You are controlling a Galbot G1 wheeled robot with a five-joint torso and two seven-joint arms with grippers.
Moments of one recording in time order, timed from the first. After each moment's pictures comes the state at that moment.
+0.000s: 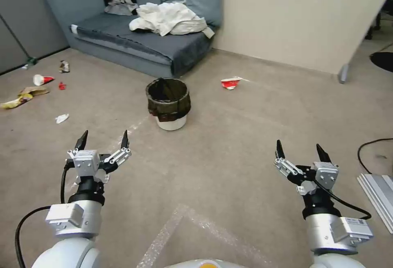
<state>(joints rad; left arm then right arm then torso) 1.77 -1.42 -0.67 -2.43 -0.10 0.05 -0.11 -1.83 1.59 0.56 2.43 0.03 -0.04 0.06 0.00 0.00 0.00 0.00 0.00</state>
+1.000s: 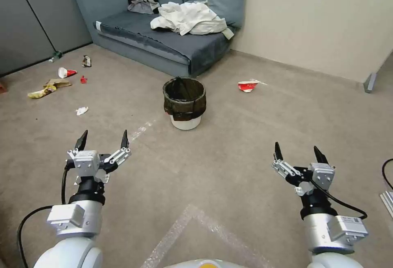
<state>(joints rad) 1.76 -1.42 -0.67 -2.41 -0.10 0.02 -0.11 -1.83 1.59 0.57 2.41 0.03 -0.05 0.06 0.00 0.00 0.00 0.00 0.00</state>
